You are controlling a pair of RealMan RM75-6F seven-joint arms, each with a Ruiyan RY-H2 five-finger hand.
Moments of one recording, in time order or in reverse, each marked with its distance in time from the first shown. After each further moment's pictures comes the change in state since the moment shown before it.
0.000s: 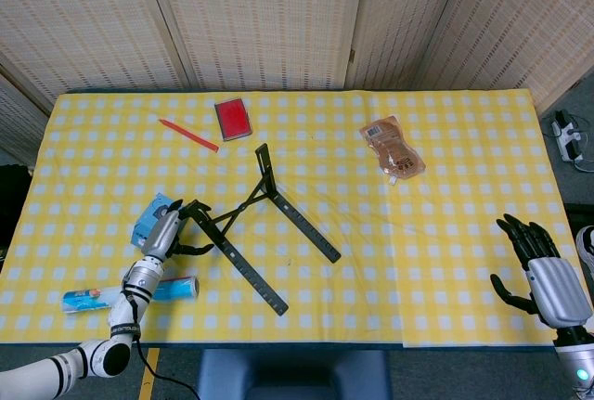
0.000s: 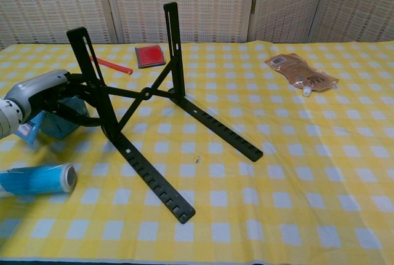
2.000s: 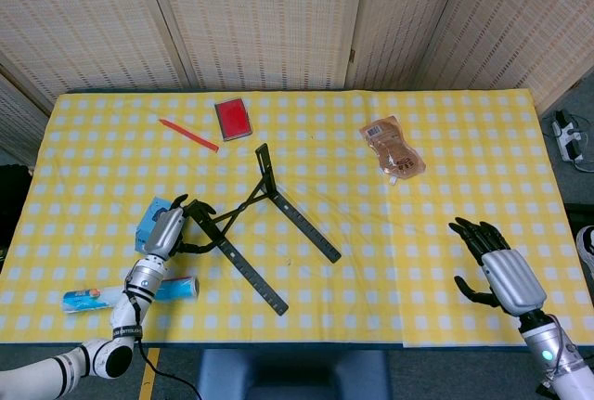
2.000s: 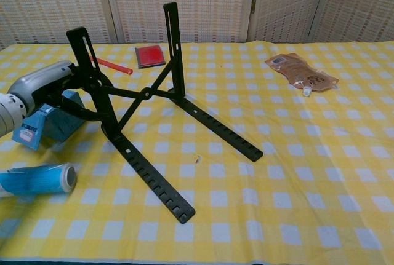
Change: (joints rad) left arm -0.003 -0.014 0.013 0.023 0.091 0.079 -0.023; right arm 0.122 -0.007 -0.003 -0.037 -0.029 -0.197 -0.019
